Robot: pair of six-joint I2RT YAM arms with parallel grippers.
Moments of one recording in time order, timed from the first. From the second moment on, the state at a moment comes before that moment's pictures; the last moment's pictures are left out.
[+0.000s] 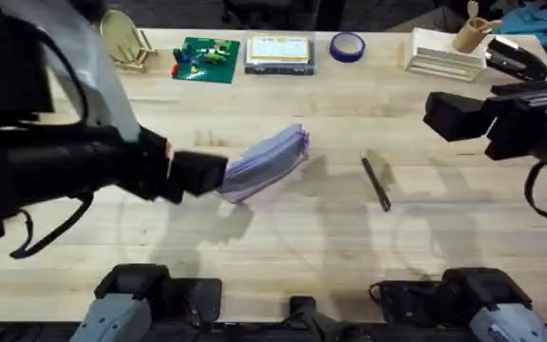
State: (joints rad) left arm 0.00 0.76 0.96 -1.13 0.35 0.25; right arm -0.01 0.60 0.77 -0.59 -0.14 -0.03
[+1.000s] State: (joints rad) left arm -0.07 1.22 0.96 -1.06 0.43 0.62; right arm -0.01 0.60 0.77 -0.59 -0.21 -0.03
